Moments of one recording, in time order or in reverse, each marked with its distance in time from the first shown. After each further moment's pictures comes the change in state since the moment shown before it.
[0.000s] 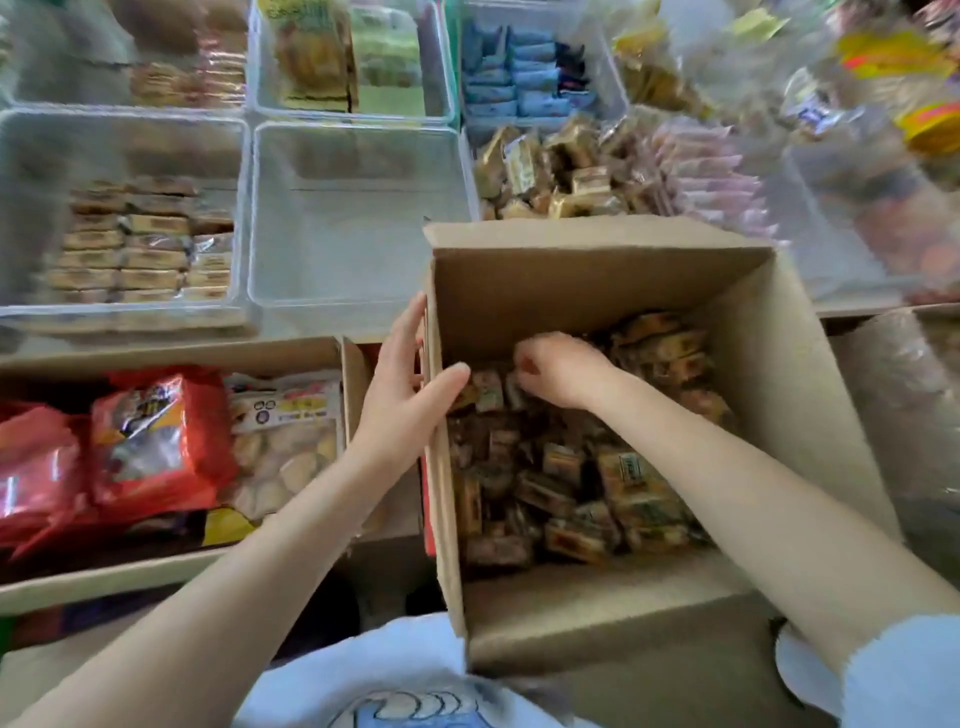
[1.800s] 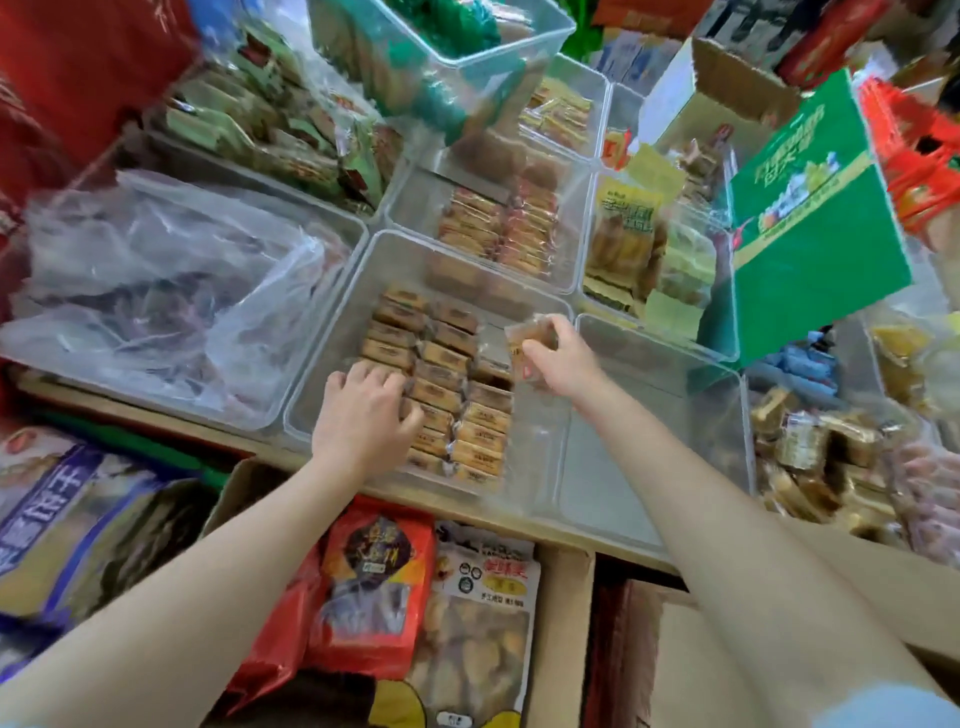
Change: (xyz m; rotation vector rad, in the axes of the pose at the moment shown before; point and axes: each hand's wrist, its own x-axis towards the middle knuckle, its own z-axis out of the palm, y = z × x) left_hand 0.155 -0.152 -0.392 1.006 0.262 -0.131; right_hand 0.286 -0.352 -0.125 0.756 0.148 0.034
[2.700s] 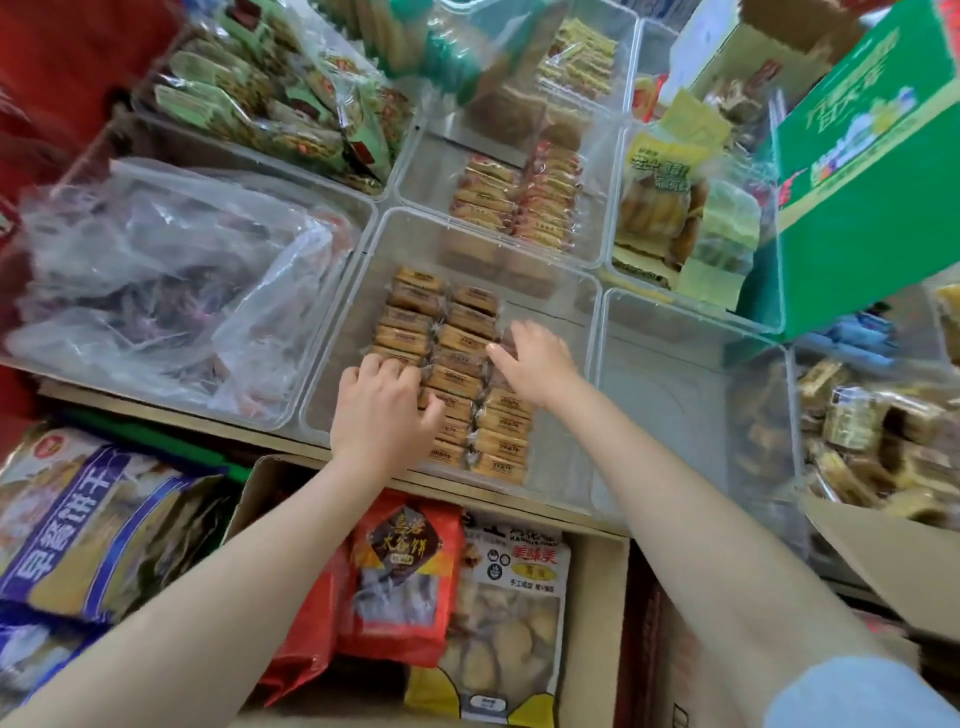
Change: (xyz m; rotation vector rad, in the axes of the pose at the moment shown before) left_hand 0.003 -0.001 0.002 0.022 0.014 -0.009; right_hand 0.039 0.026 0.060 -0.682 -0.122 -0.141
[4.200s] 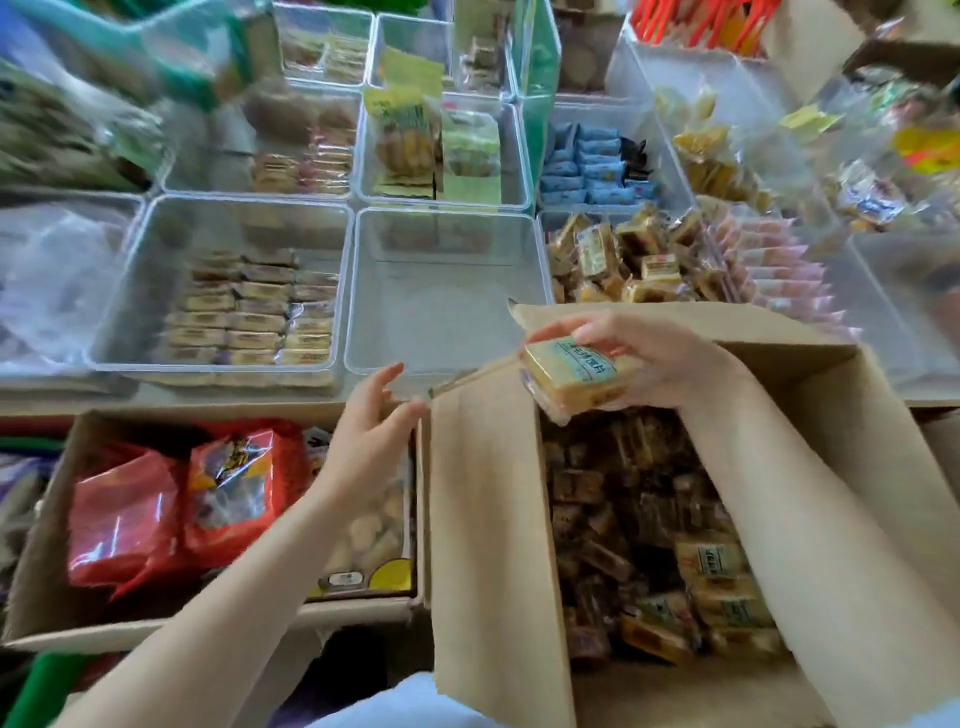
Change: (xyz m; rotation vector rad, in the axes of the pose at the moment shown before) left_hand -0.208 0.270 -0.002 -0.961 -0.208 -0.097; right_hand -0.361 0.294 -0.093 1.374 -0.540 -0.263
